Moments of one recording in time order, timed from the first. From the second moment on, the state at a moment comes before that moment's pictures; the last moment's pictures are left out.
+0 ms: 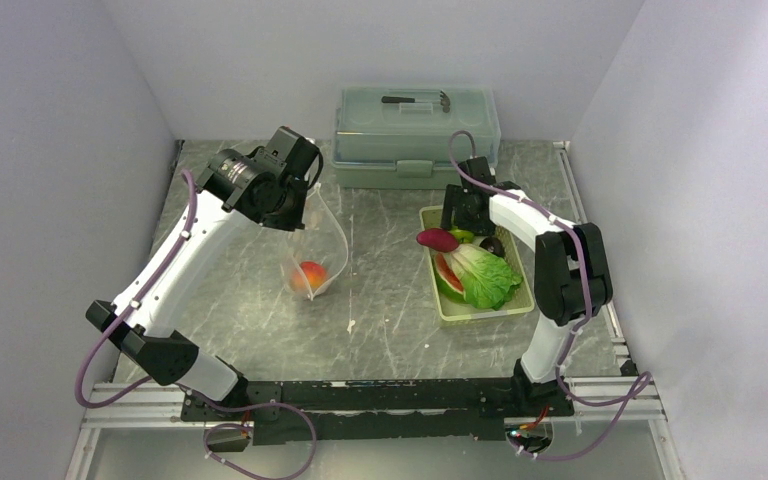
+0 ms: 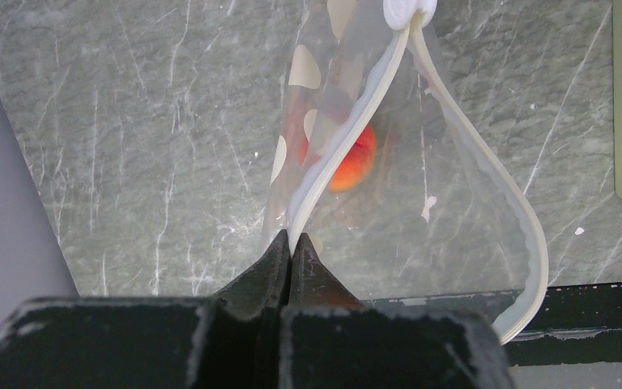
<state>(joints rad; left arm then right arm) -0.62 1.49 1.85 -1.42 -0.32 -0.38 0.26 1.81 1.27 -0.51 0.13 0.41</state>
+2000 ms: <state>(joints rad) -0.61 1.50 1.85 -1.40 -0.27 -0.38 0.83 1.34 1.41 -0.30 -0.38 0.27</state>
